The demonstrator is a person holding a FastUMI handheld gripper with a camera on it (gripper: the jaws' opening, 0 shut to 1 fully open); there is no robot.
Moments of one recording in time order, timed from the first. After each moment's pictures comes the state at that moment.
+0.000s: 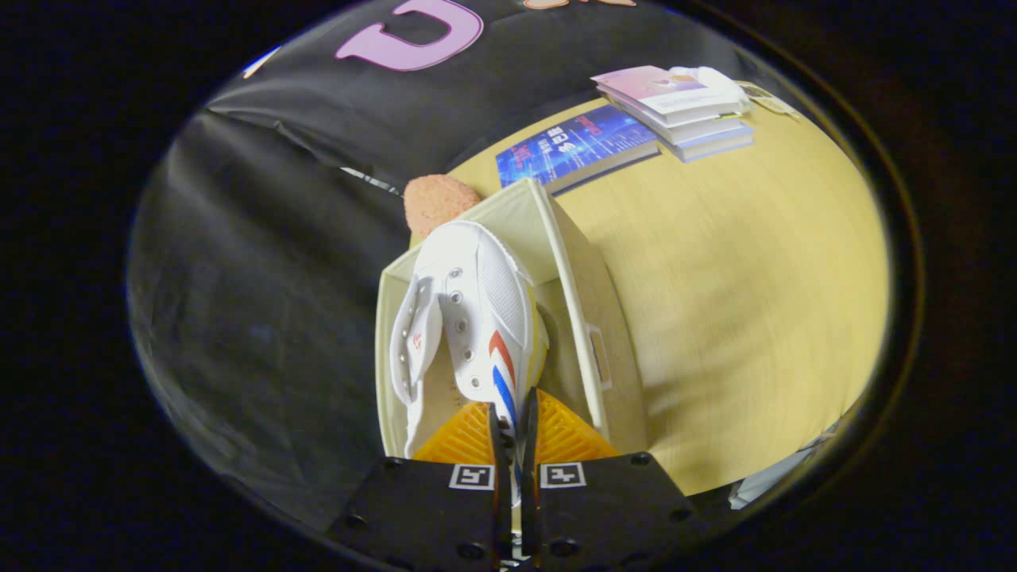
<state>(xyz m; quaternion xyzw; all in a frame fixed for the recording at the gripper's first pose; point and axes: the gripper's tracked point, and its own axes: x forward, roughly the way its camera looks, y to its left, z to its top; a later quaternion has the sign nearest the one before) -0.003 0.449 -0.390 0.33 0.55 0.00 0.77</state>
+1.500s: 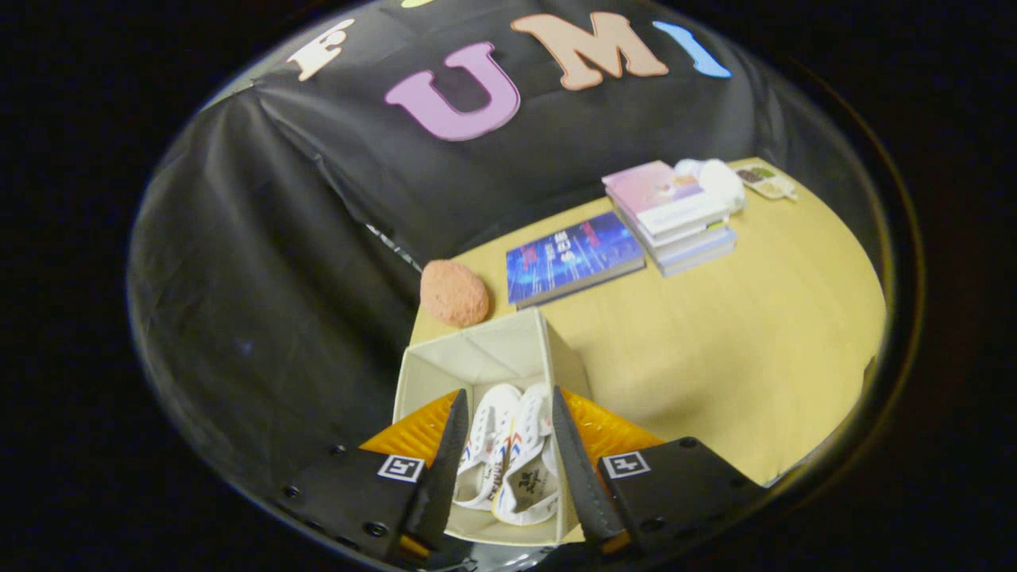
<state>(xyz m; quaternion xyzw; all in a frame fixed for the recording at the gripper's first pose) 0.054 0.369 -0.294 0.27 0.38 -0.02 0.88</state>
